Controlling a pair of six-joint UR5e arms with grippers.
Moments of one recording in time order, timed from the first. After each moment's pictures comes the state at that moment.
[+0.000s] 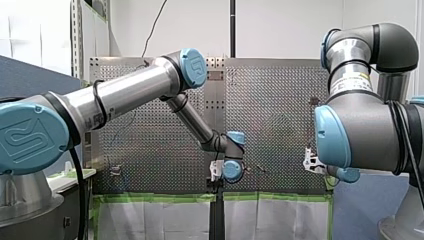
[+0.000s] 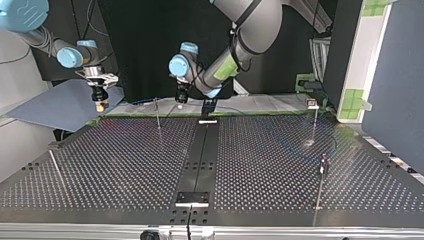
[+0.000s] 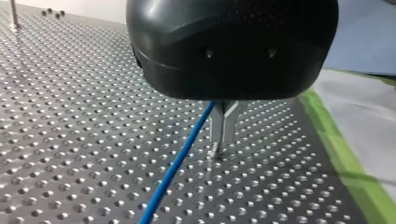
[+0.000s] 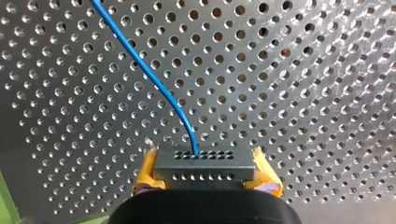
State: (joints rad) left arm -0.73 -2.69 -1.17 -2.58 -2.02 -1.69; right arm 1.47 -0.65 1.70 -1.03 1.05 1.65
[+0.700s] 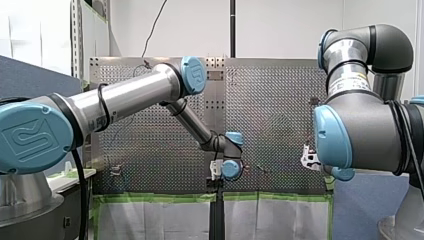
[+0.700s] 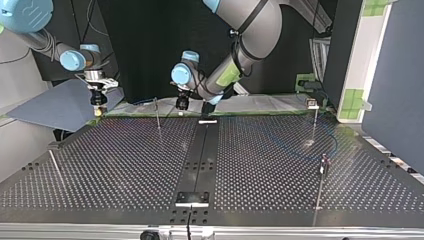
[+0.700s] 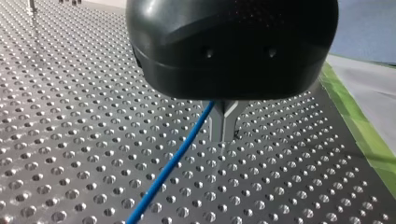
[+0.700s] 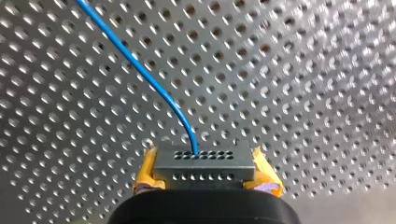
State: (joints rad) left arm -0.69 -2.74 -1.08 -2.60 -1.98 -1.72; right arm 1.50 -0.64 1.67 -1.06 1.13 1.71
